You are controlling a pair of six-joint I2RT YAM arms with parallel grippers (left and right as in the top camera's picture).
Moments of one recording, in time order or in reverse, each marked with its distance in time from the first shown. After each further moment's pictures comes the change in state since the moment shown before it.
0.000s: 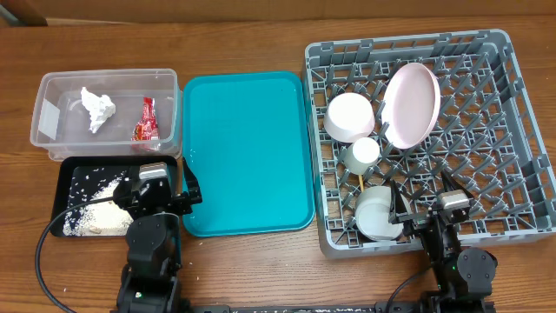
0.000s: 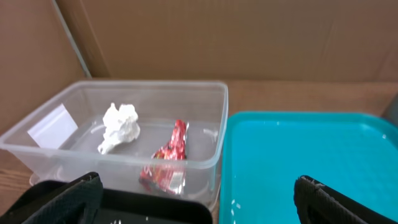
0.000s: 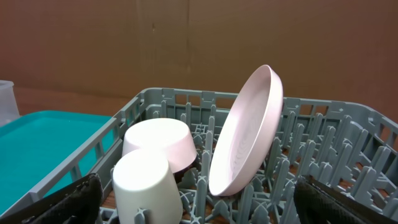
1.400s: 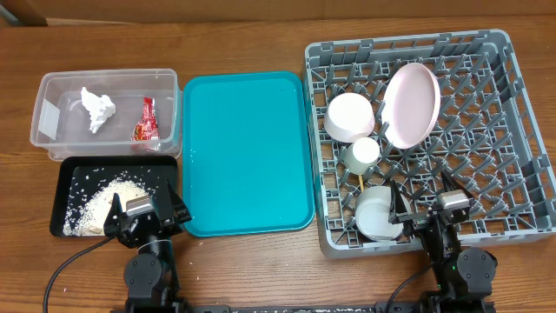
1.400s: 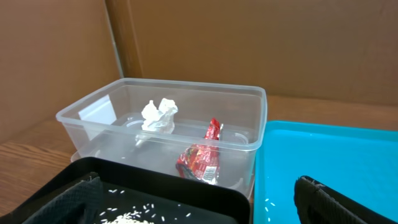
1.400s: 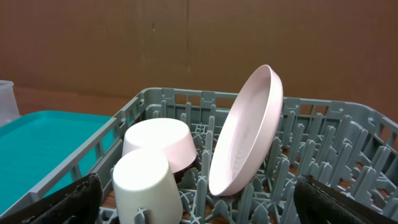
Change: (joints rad) left arm 0.119 -0.487 -0.220 -0.139 0.000 0.000; right arm 0.000 0.000 0.000 -0.001 0.000 0.000
